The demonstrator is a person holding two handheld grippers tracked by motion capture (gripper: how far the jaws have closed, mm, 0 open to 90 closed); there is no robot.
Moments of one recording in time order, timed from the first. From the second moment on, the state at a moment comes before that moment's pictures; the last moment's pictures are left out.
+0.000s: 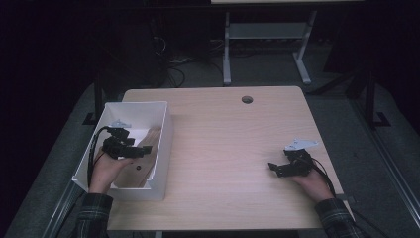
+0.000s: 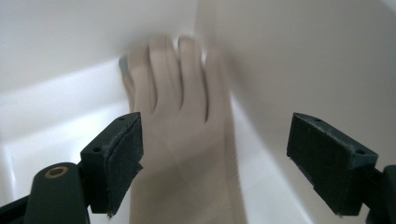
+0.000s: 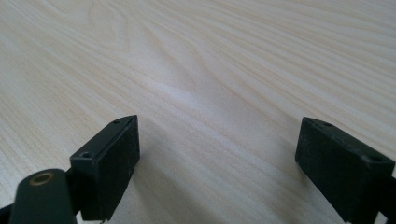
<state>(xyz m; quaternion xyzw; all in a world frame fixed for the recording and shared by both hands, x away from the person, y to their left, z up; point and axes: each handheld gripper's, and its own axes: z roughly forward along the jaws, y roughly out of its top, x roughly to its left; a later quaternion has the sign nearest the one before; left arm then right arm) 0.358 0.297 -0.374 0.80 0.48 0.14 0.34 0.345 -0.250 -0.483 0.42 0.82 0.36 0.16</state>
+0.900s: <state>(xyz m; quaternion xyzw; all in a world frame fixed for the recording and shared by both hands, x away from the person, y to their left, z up) 0.340 0.185 -0.309 0.81 0.36 0.11 0.44 0.345 -0.250 -0.482 0.42 0.82 0.36 0.16</state>
